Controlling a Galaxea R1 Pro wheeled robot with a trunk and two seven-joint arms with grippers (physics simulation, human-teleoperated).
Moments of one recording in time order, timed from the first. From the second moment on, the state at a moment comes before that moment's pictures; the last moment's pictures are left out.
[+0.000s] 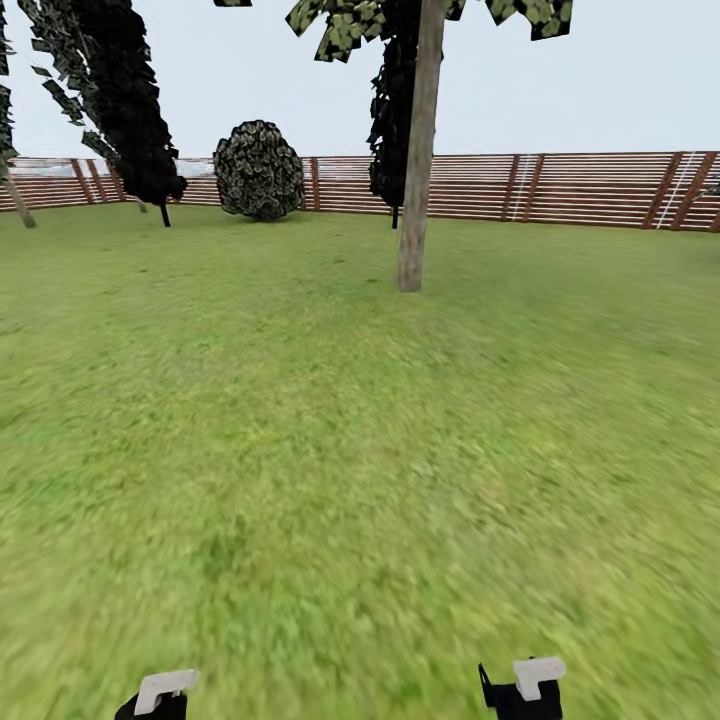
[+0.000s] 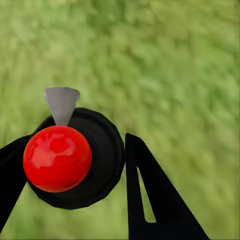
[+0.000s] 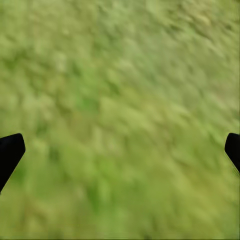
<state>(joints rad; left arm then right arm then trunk) -0.28 0.14 0.03 -0.34 0.09 -0.30 0.01 -0.37 -0.07 -0.01 -0.15 0.12 -0.55 -0.03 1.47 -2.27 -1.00</state>
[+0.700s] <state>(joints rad) -0.28 0.14 0.03 -0.34 0.09 -0.30 0.01 -0.37 -0.07 -0.01 -0.15 0.12 -0.55 -0.03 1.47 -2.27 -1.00</state>
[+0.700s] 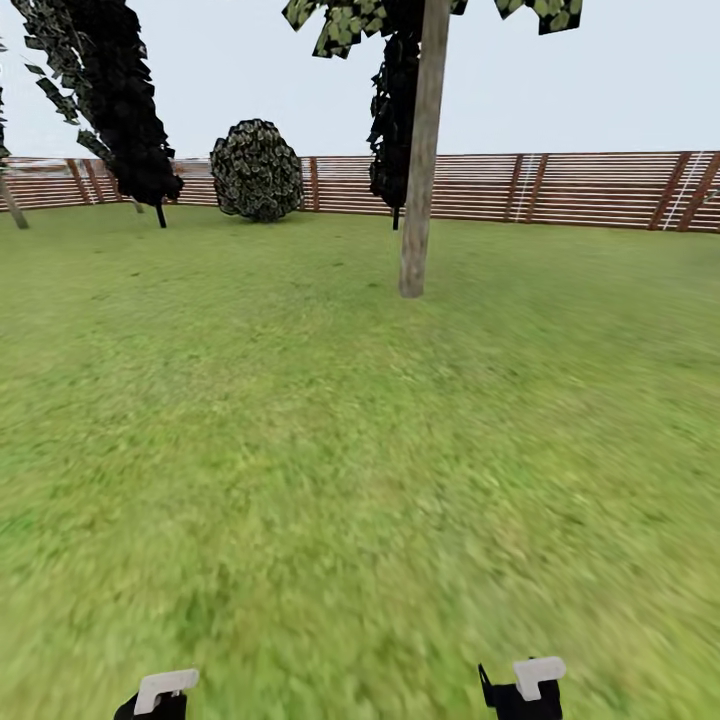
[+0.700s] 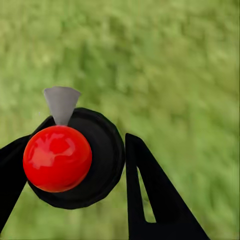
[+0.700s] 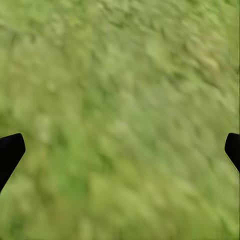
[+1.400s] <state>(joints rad) -0.28 0.14 0.03 -0.34 0.09 -0.30 0.01 -0.37 -0.07 -0.01 -0.15 0.12 -0.55 -0.03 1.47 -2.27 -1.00</state>
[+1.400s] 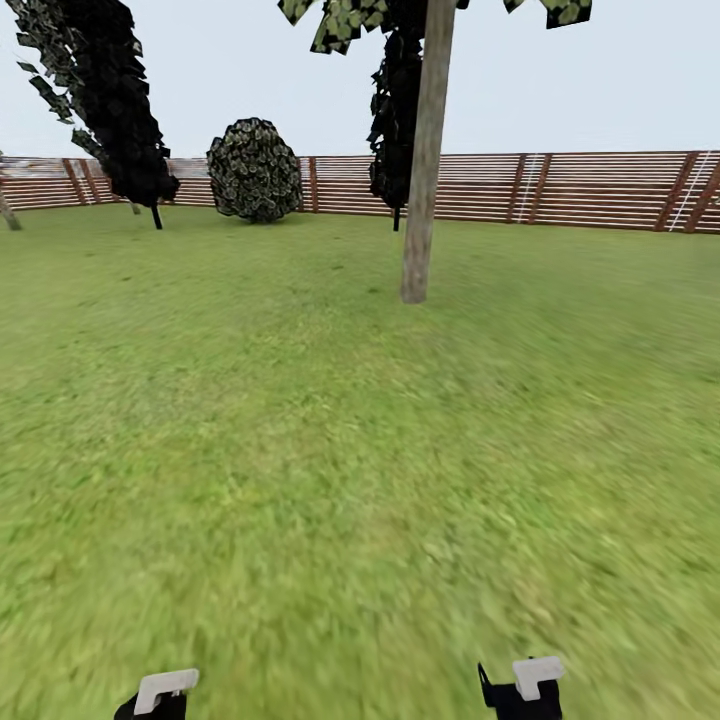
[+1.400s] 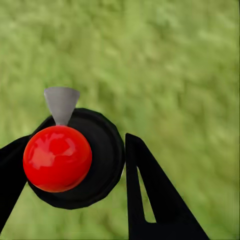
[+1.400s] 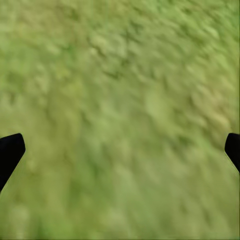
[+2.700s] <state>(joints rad) -0.28 0.14 0.03 -0.34 0.09 -0.30 0.01 -0.37 -0.07 -0.01 -0.15 0.12 -0.55 -0.03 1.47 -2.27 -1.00</state>
